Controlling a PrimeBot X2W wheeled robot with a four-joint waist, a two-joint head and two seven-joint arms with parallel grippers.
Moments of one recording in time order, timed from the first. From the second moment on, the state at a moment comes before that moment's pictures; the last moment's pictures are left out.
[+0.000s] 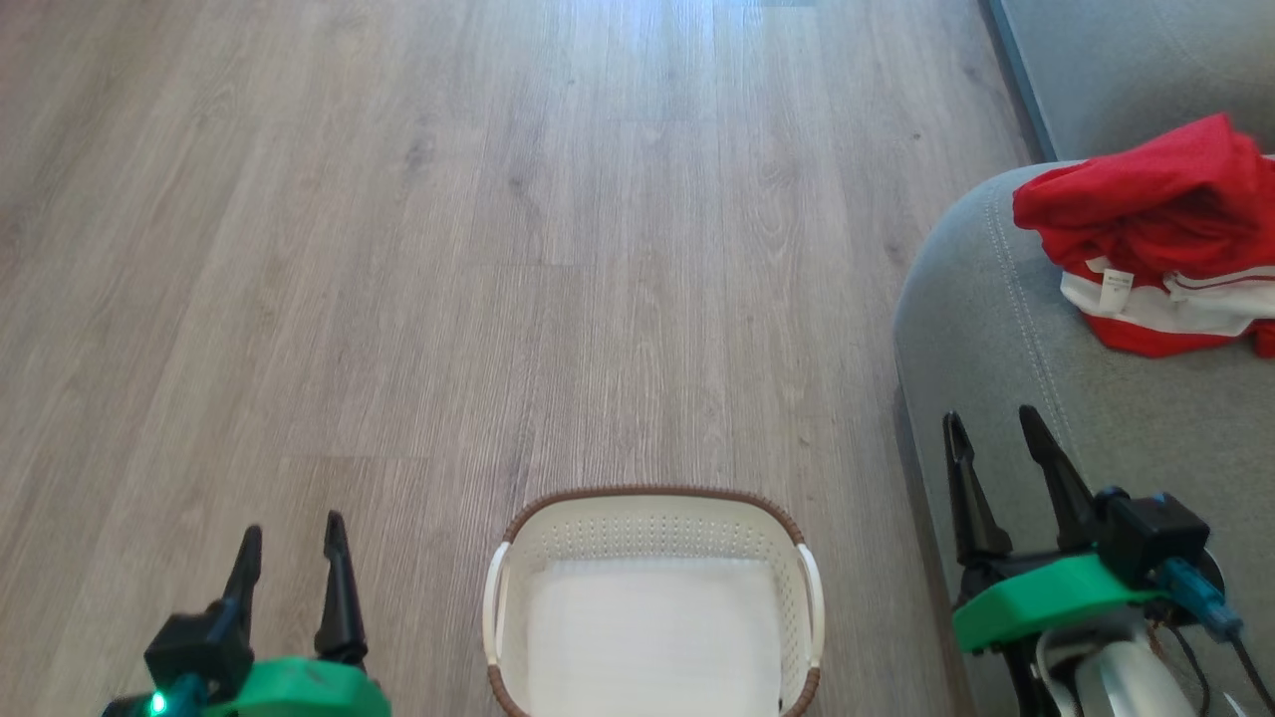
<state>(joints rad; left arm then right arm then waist) 0.13 0.24 -0.28 0.07 -0.42 0.30 -0.25 -0.01 -0.05 0.03 0.18 0.21 0.13 -0.26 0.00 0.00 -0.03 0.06</state>
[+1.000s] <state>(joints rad) 0.18 0.19 -0.25 0.18 -0.38 0.25 -0.25 0.05 -0.05 0.02 0.30 0.22 0.13 -0.25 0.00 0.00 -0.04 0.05</state>
